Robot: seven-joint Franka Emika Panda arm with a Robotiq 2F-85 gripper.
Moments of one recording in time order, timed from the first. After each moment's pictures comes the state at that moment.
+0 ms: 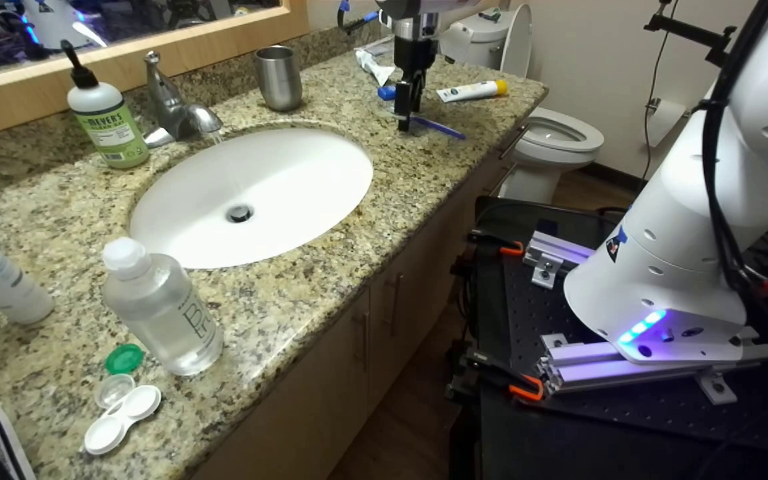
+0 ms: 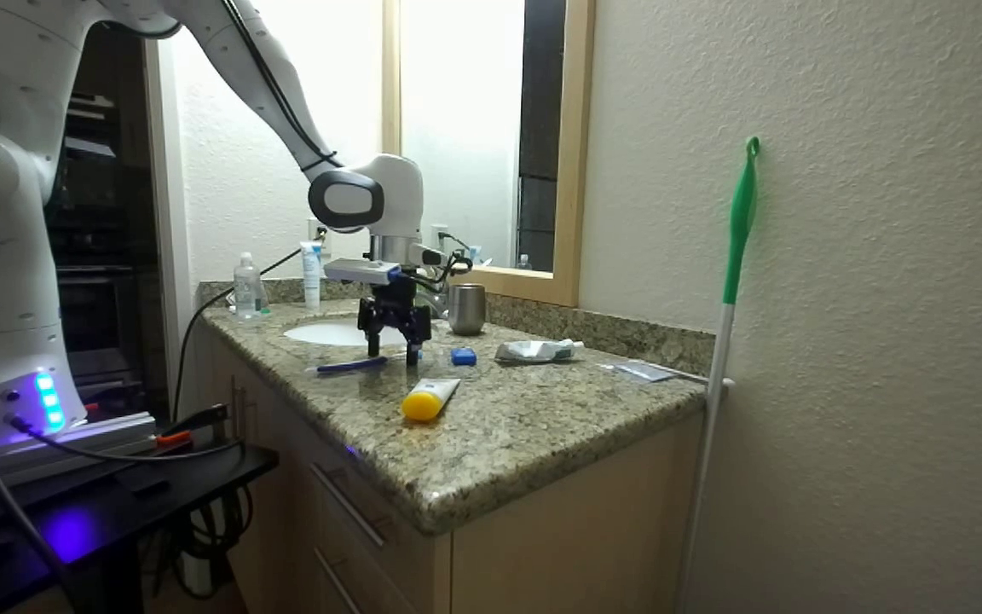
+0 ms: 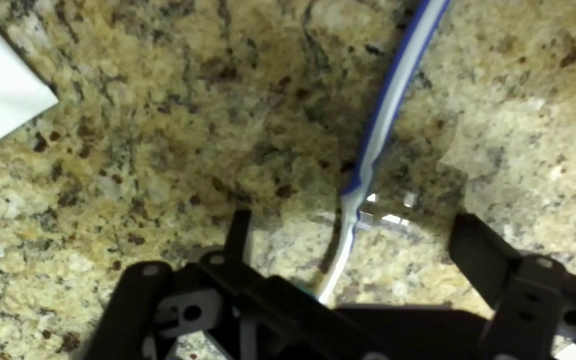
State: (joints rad) arm -0.50 0.27 -0.29 -2.35 0.11 2.58 -0.76
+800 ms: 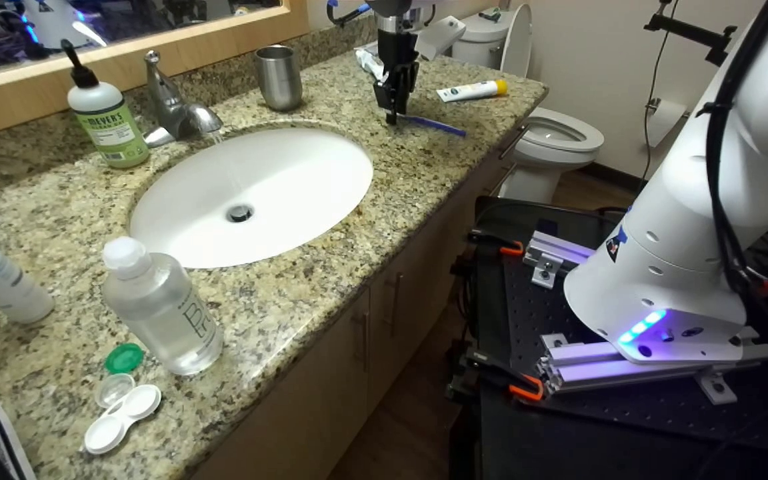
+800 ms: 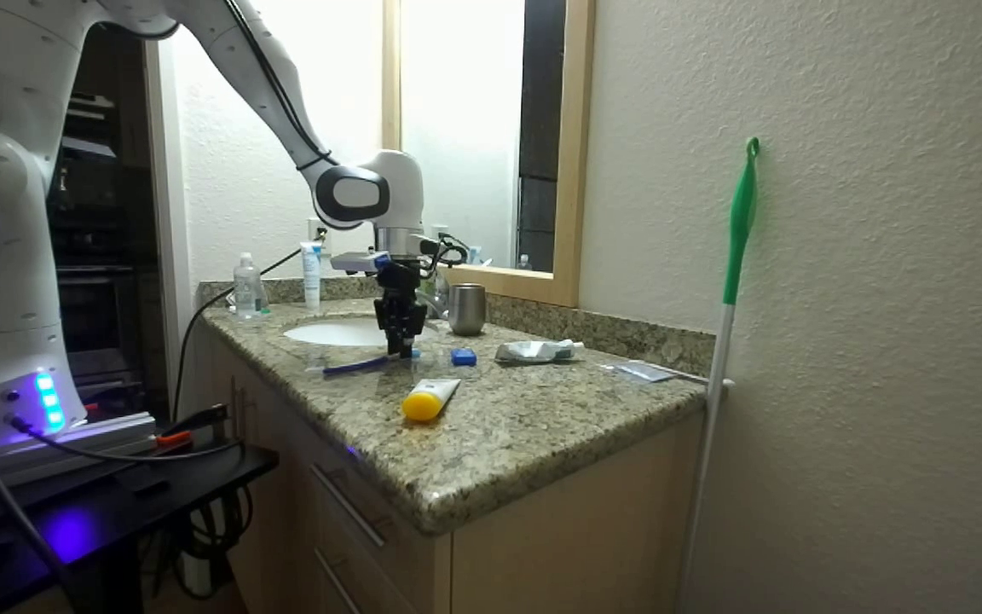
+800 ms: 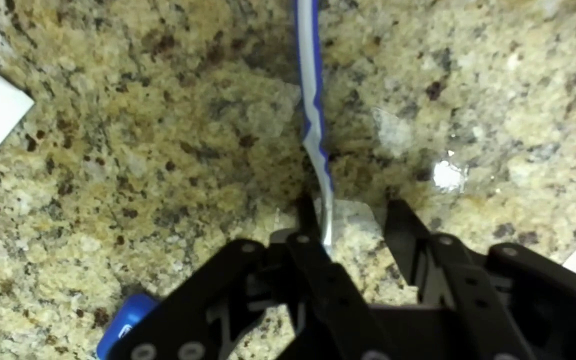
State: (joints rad) arm -0.44 0.27 -0.29 -2.31 0.03 2.59 -0.40
